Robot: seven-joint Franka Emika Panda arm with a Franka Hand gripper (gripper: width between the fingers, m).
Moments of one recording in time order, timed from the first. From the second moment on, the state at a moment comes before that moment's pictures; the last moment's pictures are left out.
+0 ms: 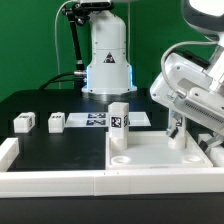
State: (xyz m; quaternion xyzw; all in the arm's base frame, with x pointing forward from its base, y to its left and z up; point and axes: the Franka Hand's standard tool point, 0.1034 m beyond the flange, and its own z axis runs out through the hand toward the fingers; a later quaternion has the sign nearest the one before) arm 0.564 0.107 0.033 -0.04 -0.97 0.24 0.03
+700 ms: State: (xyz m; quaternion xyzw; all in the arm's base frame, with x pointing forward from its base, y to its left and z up) arm 0.569 0.099 0.099 -0.09 -0.97 0.24 -0.02
